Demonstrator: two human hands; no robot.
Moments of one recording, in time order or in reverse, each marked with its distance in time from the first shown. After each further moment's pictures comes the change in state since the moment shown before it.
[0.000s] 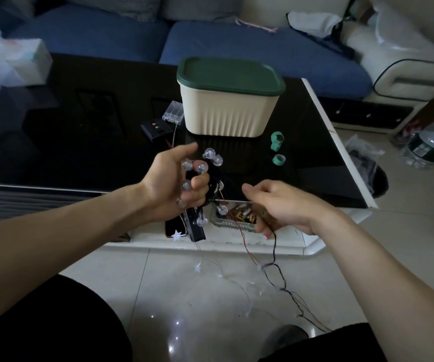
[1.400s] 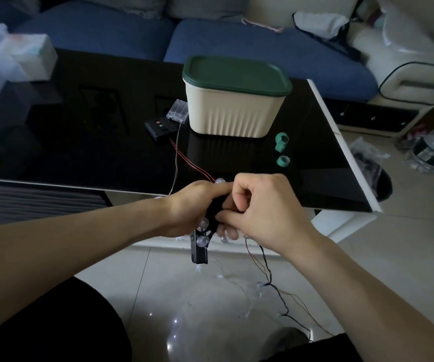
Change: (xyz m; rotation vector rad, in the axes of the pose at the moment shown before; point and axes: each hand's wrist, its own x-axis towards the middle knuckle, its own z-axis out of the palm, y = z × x) left_hand 0.001 -0.028 0.016 0.488 -0.090 -0.065; right_hand -0.020 -0.016 0.043 -0.309 0.433 -0.700
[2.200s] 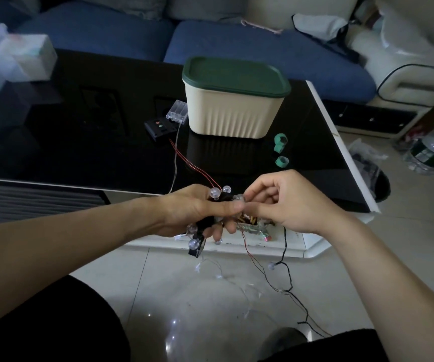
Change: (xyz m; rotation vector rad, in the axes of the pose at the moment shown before) left_hand -0.010 0.004 -0.006 0.156 -0.116 -0.016; right_hand 0.010 0.036 -0.034 0.172 -0.321 0.242
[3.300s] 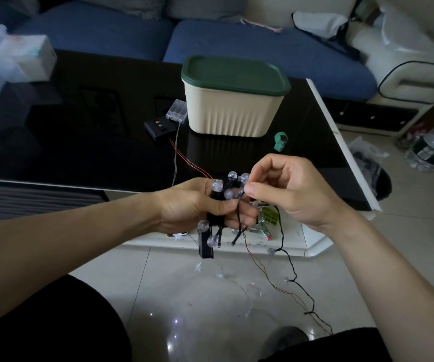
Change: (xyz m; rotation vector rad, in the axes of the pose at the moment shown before) left_hand 0.003 -0.003 -0.004 -0.326 -0.131 0.153; right_hand 0.000 -0.005 -0.001 0.392 0.089 -0.232
